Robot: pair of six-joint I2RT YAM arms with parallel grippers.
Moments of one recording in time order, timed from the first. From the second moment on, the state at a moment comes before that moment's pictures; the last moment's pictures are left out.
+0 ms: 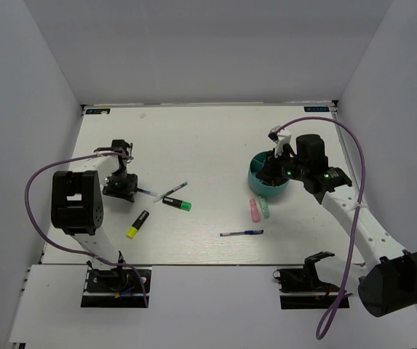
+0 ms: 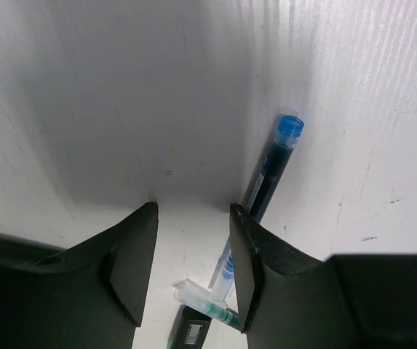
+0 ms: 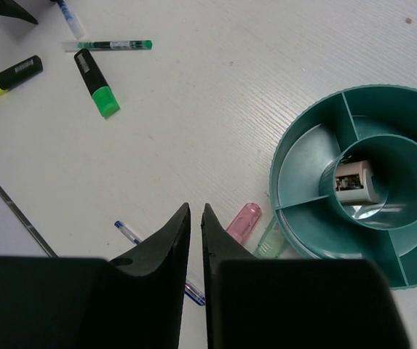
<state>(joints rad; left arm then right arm) -0.01 1.75 1.08 -0.84 -0.20 -1.44 0.34 1.11 0.93 -0.45 -0.50 -0.02</state>
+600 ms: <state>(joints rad) -0.01 1.78 1.16 -0.85 -0.19 -1.34 0.33 1.14 0.92 -0.45 -0.50 -0.02</state>
